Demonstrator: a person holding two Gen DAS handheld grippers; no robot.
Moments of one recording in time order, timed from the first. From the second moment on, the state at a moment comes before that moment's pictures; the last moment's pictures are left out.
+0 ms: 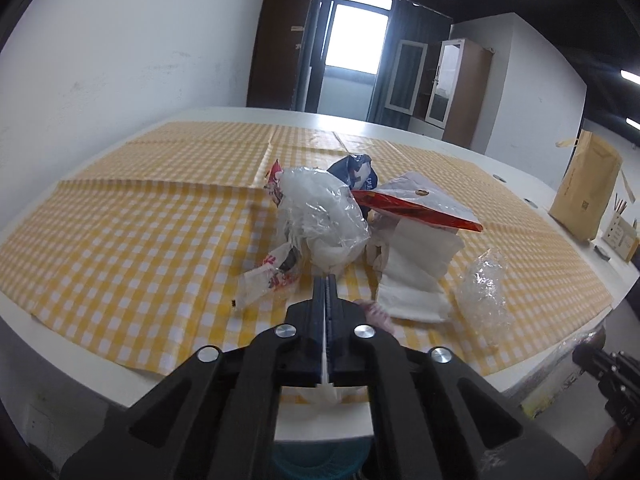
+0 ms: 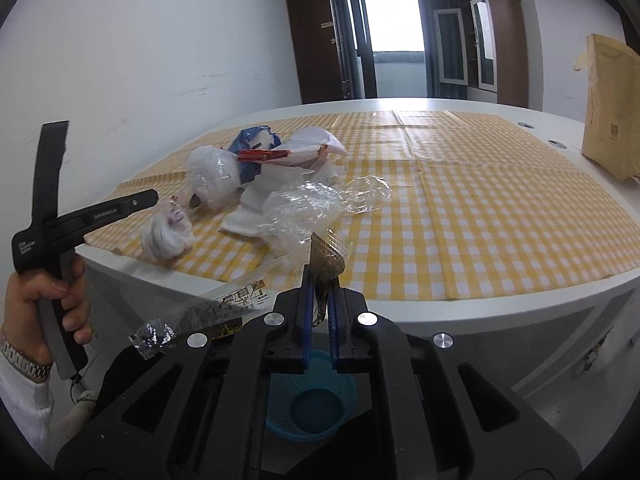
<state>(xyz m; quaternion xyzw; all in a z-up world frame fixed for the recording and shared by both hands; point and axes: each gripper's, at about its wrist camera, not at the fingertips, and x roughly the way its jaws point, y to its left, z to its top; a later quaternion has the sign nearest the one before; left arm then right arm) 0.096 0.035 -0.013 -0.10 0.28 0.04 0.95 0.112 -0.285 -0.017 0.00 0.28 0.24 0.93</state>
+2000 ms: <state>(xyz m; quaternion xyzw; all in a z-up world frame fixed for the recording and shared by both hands) 0.055 0.002 -0.014 -0.03 0.29 -0.03 0.95 0.087 -0.255 -0.098 -0.05 0.35 0.24 0.91</state>
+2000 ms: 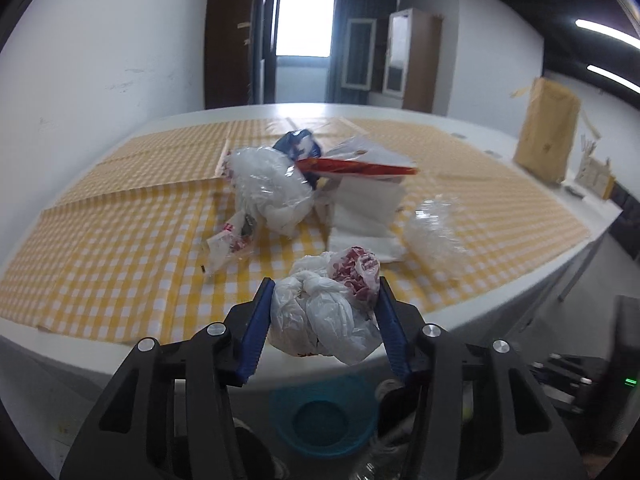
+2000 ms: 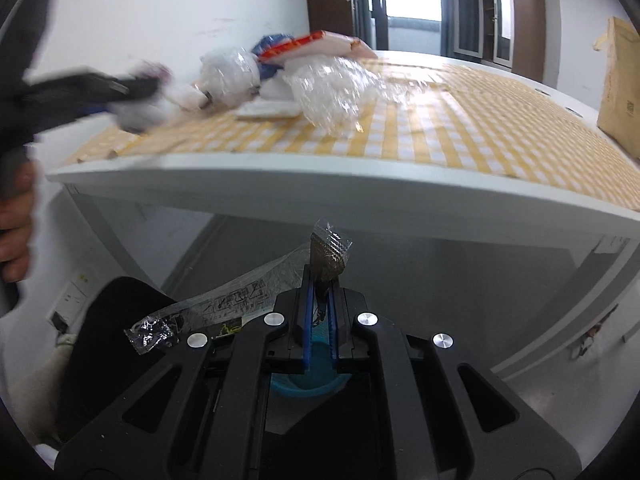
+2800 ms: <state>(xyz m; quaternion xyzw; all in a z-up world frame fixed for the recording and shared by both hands) 0.034 -0.007 -0.186 -0.09 0.43 -0.10 0.89 0.138 -0.199 -0.226 -0.07 0.45 0.18 0.87</state>
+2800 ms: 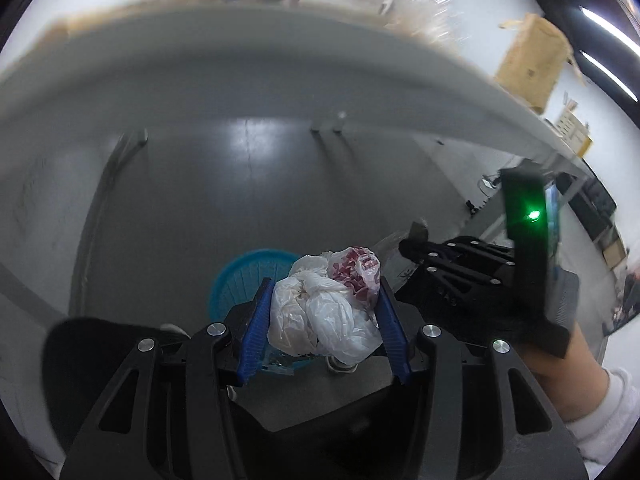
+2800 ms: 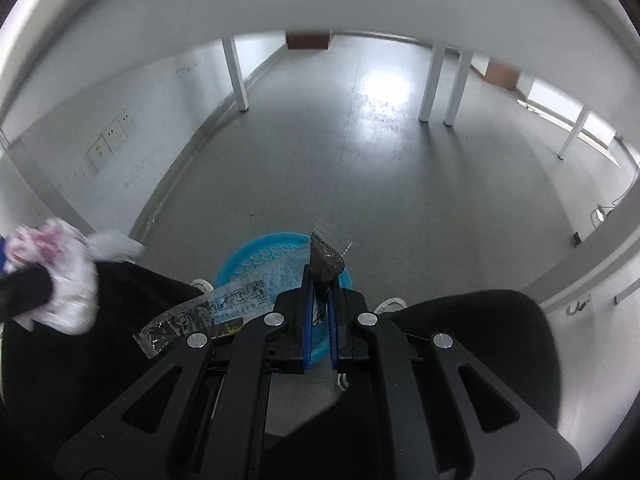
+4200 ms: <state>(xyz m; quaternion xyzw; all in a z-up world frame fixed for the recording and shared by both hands) 0.180 0.057 -0.335 -0.27 0.54 -0.03 0.80 0.283 -0.165 -0.406 0.01 0.63 0.11 0.77</state>
